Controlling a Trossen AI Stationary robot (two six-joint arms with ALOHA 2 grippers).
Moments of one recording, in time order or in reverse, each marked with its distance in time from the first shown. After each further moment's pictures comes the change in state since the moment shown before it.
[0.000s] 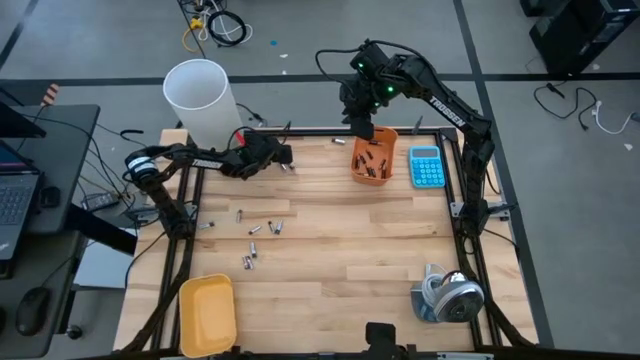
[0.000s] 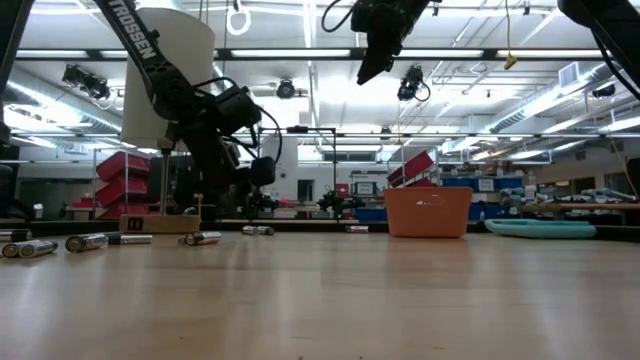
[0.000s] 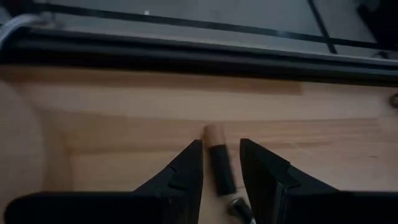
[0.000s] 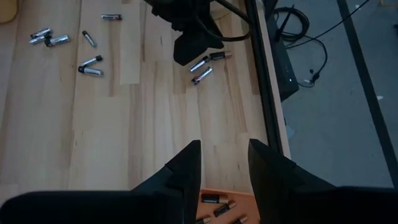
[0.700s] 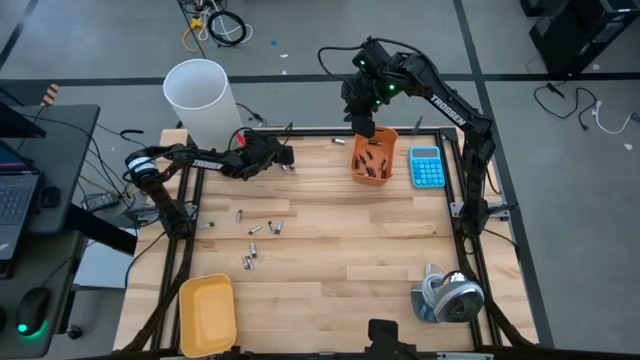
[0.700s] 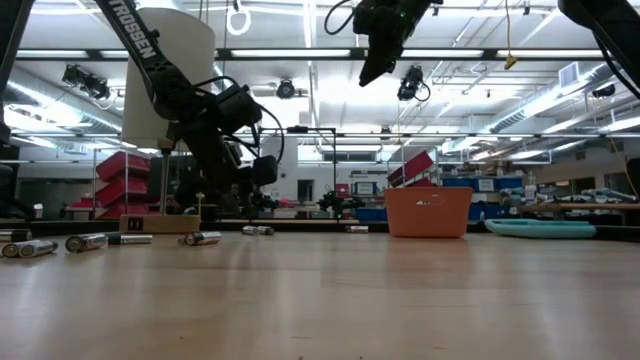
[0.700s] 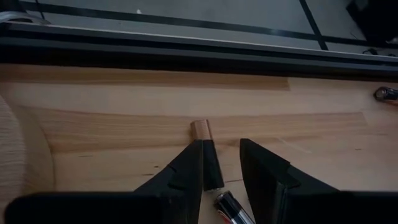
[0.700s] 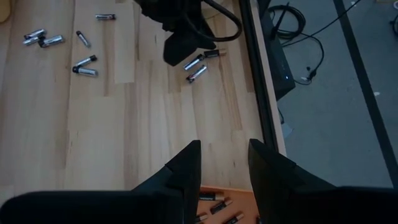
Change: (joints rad) left arm -0.007 0.001 0.000 0.012 0.009 0.004; right arm -0.017 0.000 0.000 -0.001 0.000 -0.001
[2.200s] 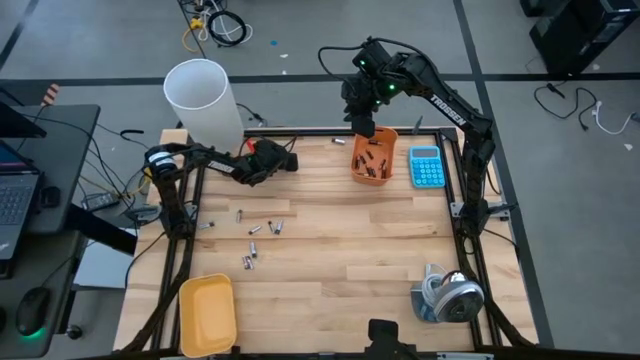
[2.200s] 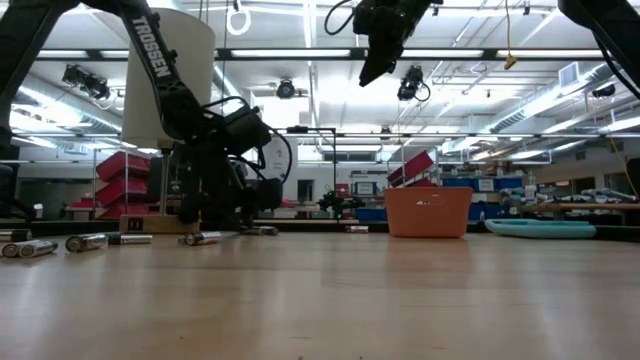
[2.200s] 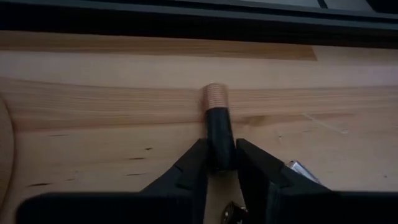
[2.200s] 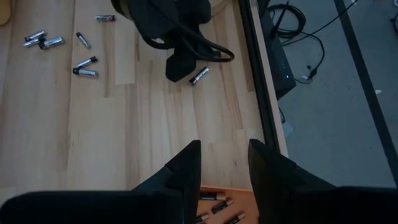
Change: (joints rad) left arm -0.039 0.160 0.008 0.075 -0.058 -0.026; right arm 0.001 0.000 0.000 0.000 0.000 0.011
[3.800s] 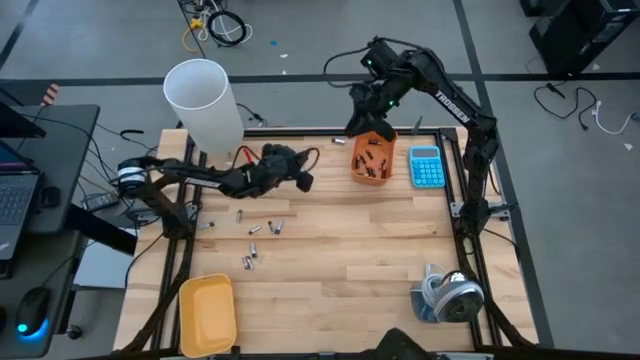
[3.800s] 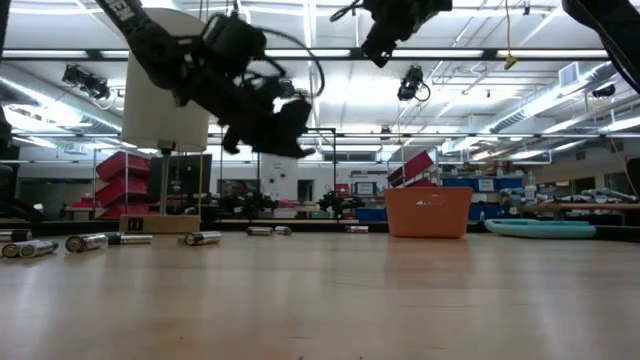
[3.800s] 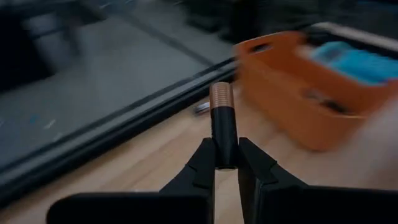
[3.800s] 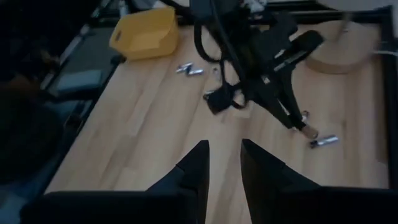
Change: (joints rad) left arm -0.266 -0.267 -0.004 0.214 0.020 0.595; right arm -0.040 -0.014 -0.013 -0.146 -0.549 -0.248
